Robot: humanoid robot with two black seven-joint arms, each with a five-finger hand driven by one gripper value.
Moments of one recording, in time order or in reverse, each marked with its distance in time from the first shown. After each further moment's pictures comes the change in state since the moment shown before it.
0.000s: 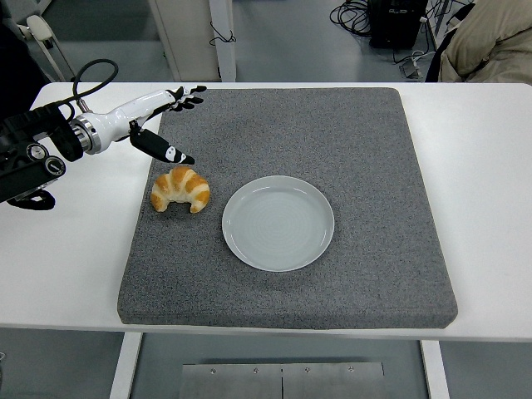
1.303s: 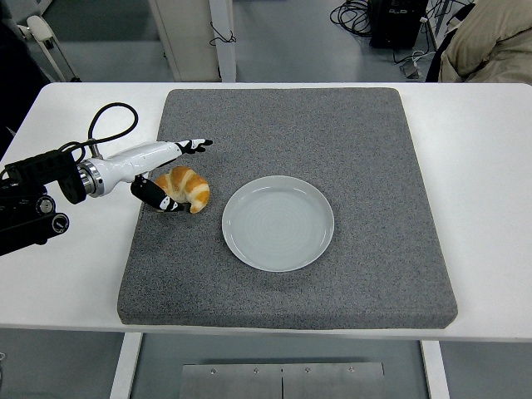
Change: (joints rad) left arm 0.048 0.028 0.119 -0.116 0.276 0.174 0.021; right arm 0.000 0.000 0.000 0.000 0.000 0.000 0.000
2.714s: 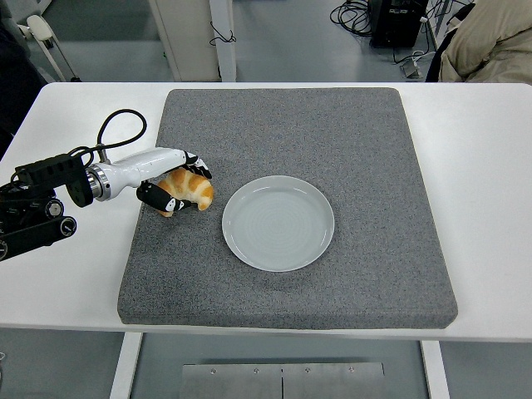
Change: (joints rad) left arm -0.002 -0.030 0.017 0.040 0.014 -0.001 -0.009; right arm 0.000 0.000 0.000 0.000 0.000 0.000 0.000
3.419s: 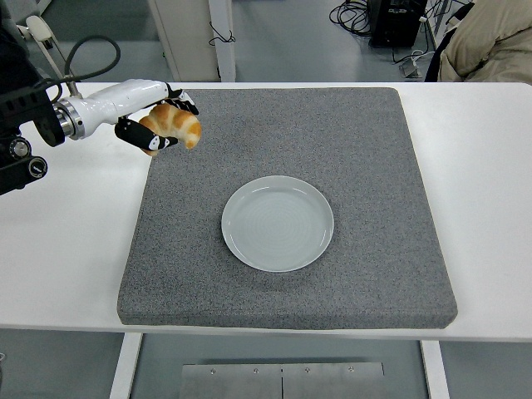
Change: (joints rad) left arm -0.202 0.086 -0.031 -0.002 -0.011 -0.069 -0.031; right arm 0.001 0.000 0.000 0.000 0.000 0.000 0.000
